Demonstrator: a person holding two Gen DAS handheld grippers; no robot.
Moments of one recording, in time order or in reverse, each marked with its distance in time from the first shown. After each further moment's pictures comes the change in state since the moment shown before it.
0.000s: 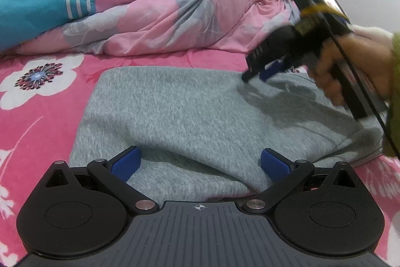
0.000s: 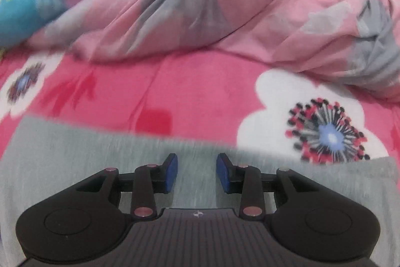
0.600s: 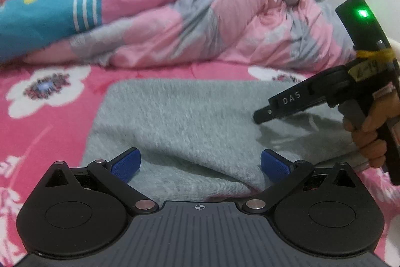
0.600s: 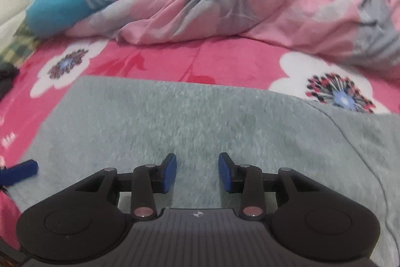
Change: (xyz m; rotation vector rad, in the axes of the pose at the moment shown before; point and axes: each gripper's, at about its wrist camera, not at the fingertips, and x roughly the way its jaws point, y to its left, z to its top) left arm -0.019 -0.001 0.002 0.019 -0.074 0.023; right arm -0.054 0.023 -0.069 -0.045 -0.028 0.122
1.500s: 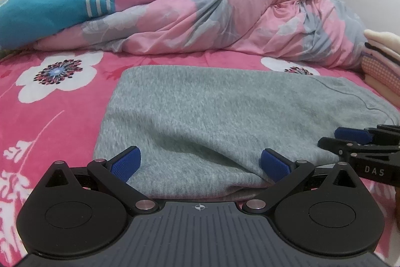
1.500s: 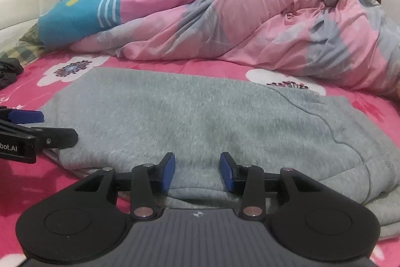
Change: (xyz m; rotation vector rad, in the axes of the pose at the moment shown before) left arm 0.007 0.009 -0.003 -0.051 0.078 0.044; right arm -0.061 0.002 -0.108 -0.067 -0.268 -0.105
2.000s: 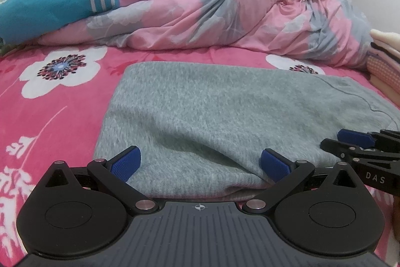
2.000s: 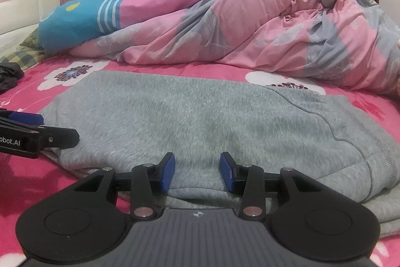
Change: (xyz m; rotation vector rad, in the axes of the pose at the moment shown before) left arm 0.002 -0.003 0.003 -0.020 0.028 0.031; right arm -0.002 -0.001 -0.003 0.018 -0.017 0.005
